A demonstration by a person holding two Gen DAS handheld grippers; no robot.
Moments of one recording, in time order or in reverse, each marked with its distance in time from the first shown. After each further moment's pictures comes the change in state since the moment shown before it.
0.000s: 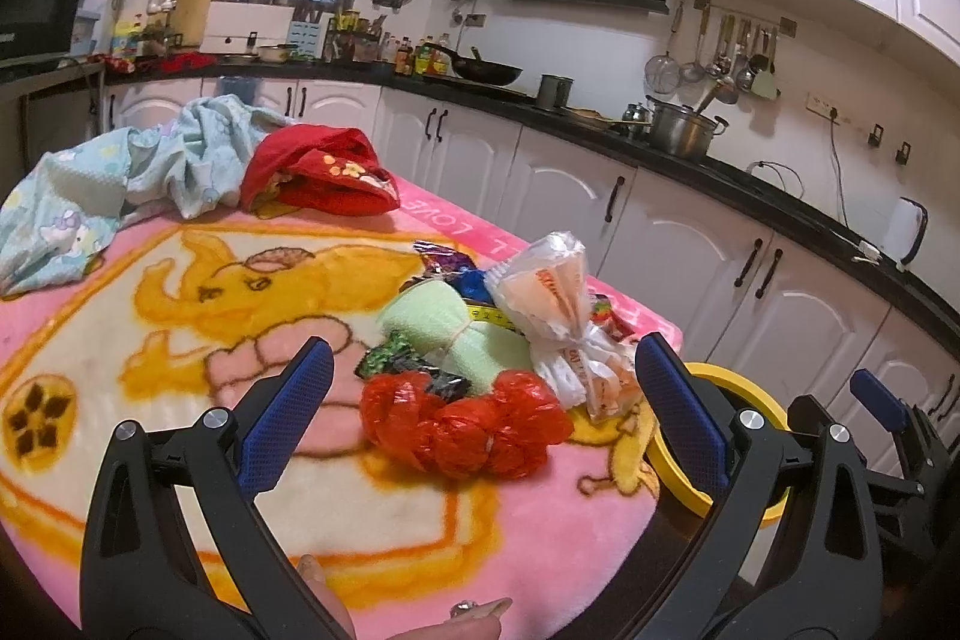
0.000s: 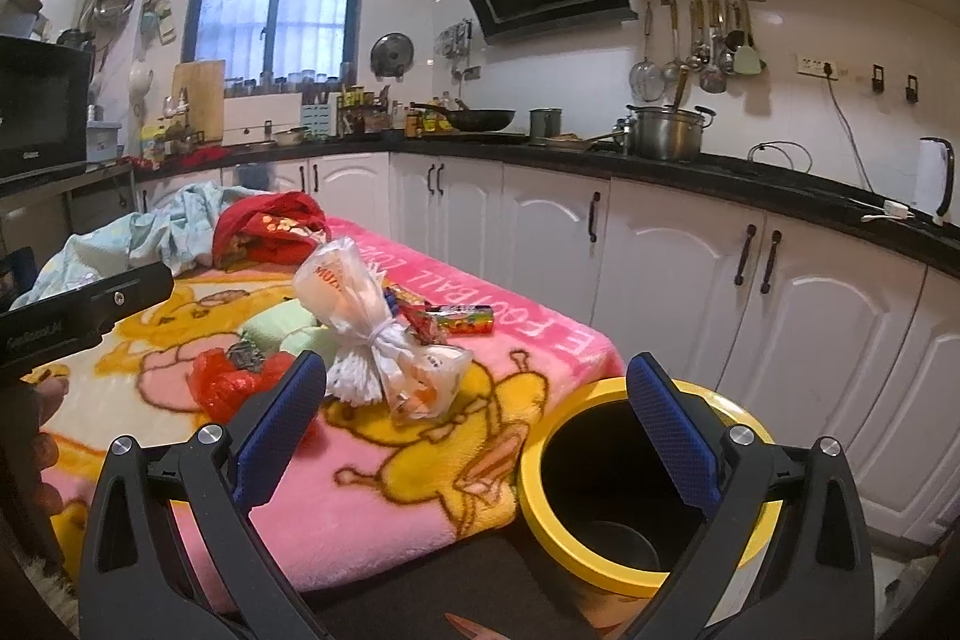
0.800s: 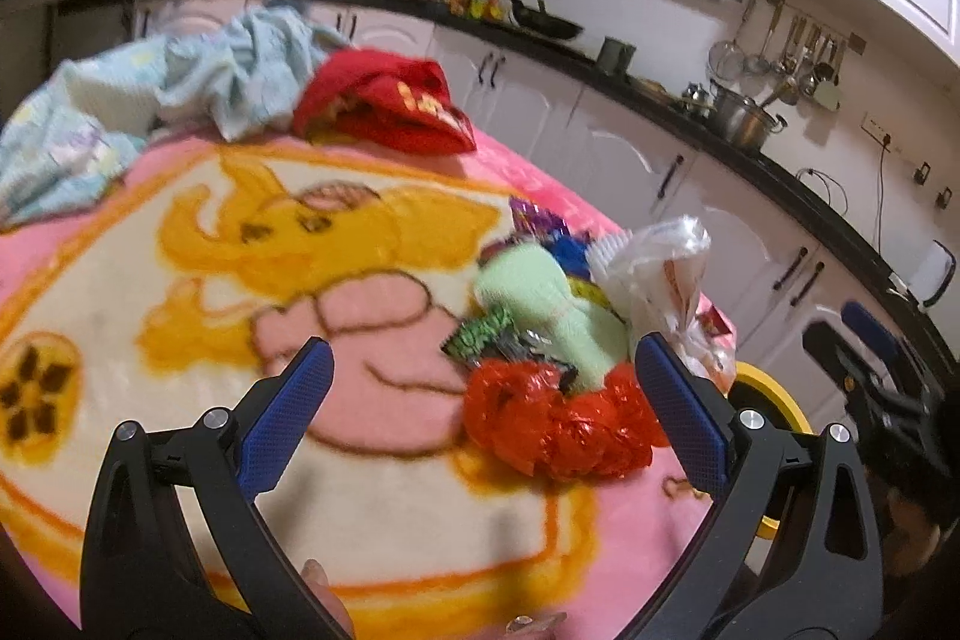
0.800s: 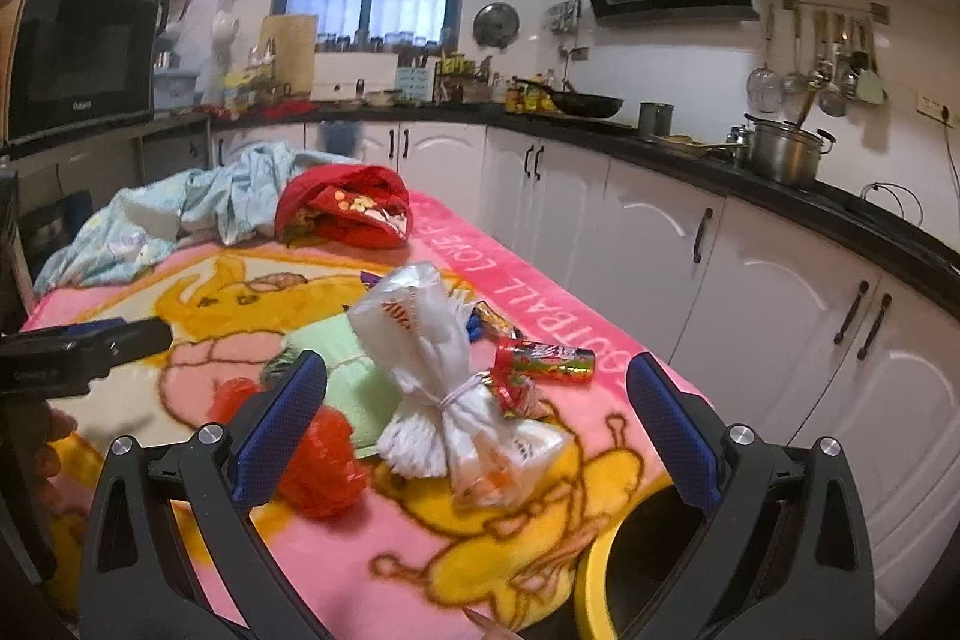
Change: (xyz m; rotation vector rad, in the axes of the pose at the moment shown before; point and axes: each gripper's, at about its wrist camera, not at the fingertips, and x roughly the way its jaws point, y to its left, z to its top) left arm 0.045 0.070 0.001 -0.153 0.153 0.021; right arm 0.088 0.029 0.050 -0.155 0.077 0.214
